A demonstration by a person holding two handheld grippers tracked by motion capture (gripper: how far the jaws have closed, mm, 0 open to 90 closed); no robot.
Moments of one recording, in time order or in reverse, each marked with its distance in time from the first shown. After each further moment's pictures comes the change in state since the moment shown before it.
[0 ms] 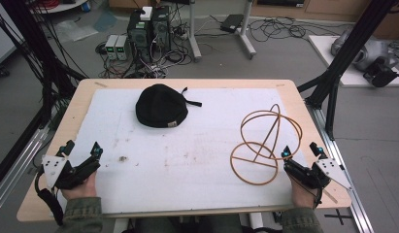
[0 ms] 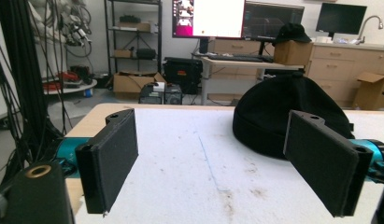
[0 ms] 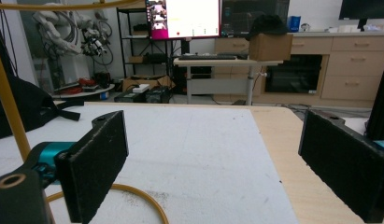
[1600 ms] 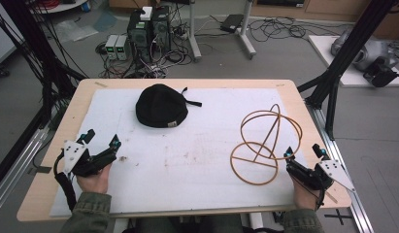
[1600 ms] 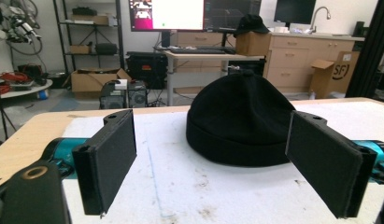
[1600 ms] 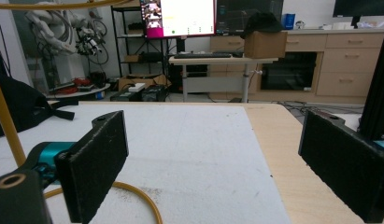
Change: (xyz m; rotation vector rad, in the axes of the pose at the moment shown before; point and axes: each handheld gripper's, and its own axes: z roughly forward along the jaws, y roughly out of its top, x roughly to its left) left arm -0.031 0.010 0.035 0.037 -0.158 0.032; right arm -0.006 -0.001 -0.005 0.013 -0.020 0.013
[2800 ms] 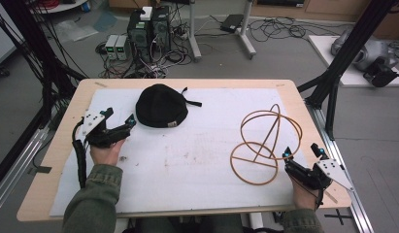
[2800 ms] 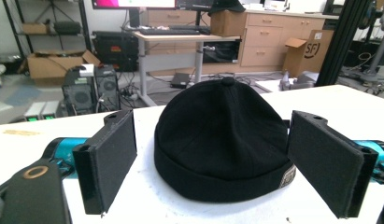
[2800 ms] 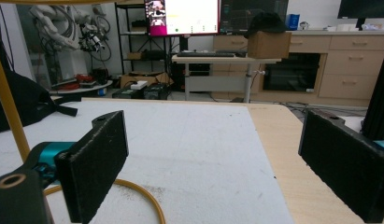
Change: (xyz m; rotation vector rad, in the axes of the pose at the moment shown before) left arm -0.003 0.029 0.079 0.111 -0.117 -0.027; right arm 0.003 0.000 0.002 0.008 0.016 -0.017
